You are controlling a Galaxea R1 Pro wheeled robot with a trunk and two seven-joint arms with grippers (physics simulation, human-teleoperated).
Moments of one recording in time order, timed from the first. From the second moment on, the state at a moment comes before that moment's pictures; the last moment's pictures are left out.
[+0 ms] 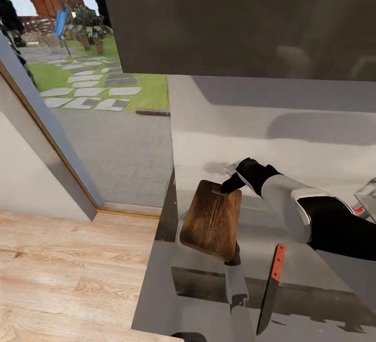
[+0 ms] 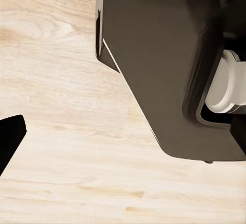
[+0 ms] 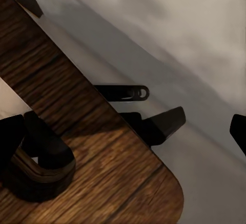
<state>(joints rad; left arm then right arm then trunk) 0.06 0.08 0.06 -0.16 0.05 -0.10 -0.14 -1.44 0.07 0.05 -0.02 0.53 0.59 0.34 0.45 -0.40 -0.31</state>
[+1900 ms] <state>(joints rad) 0.06 0.08 0.06 -0.16 0.05 -0.10 -0.14 -1.44 0.07 0.04 -0.02 0.52 0.59 0.35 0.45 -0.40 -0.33</state>
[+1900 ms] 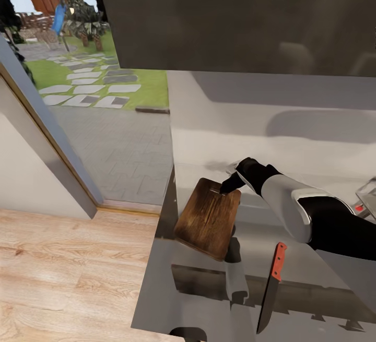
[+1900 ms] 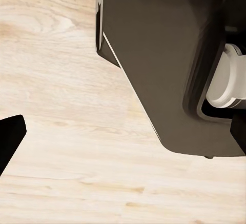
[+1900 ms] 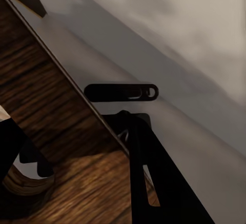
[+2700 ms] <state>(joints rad) 0.06 0.08 0.06 -0.16 0.05 -0.10 -0.14 -1.44 0.07 0.05 -0.02 0.53 0.59 0.34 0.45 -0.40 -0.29</state>
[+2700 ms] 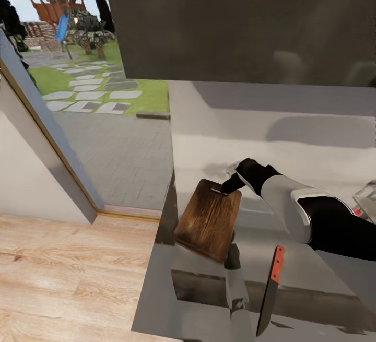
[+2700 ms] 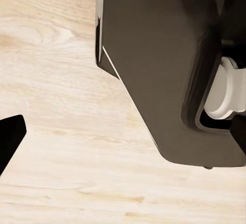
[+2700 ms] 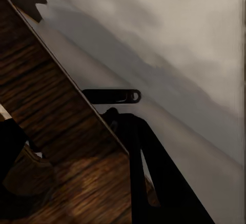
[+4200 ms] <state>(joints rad) 0.06 0.08 0.06 -0.16 0.05 -0.10 -0.14 -1.44 0.05 0.04 -0.05 0.53 0.59 0.34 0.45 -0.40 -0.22</state>
